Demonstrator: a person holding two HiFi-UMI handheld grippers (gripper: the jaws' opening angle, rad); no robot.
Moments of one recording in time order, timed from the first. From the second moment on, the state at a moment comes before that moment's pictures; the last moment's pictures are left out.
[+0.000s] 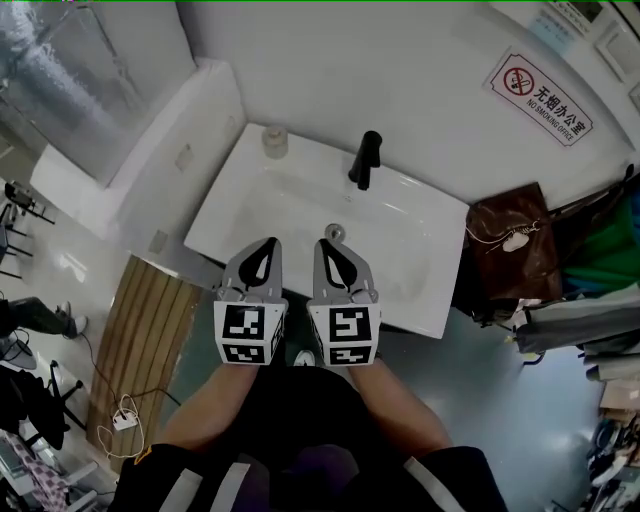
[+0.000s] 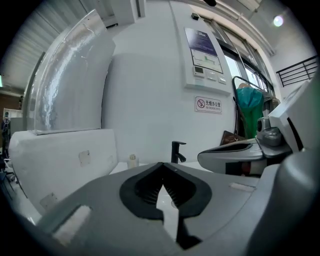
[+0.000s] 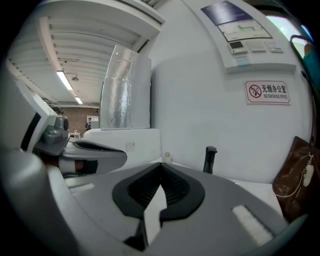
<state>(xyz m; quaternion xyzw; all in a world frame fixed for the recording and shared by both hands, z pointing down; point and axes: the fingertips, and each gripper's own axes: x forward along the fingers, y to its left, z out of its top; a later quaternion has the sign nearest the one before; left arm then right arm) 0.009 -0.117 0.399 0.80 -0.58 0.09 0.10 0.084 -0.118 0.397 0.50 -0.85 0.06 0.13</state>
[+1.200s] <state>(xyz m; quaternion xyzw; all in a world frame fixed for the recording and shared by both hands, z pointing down) -0.057 -0.002 0.363 0.86 -0.51 0.09 0.07 0.034 0.001 0.364 0.55 -0.82 0.07 0.10</state>
